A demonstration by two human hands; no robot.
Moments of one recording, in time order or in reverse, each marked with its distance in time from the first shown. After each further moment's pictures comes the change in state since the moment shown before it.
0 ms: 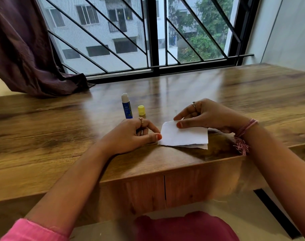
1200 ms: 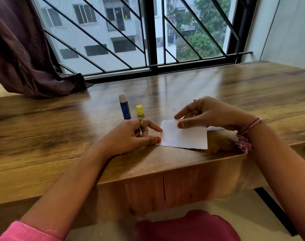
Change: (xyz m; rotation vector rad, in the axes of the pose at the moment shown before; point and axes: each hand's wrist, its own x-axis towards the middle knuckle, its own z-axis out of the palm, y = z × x) left_hand 0.001 0.001 0.000 -0.053 -0.055 -0.035; right_hand -0.003 0.001 -0.006 0.024 -0.025 -0.001
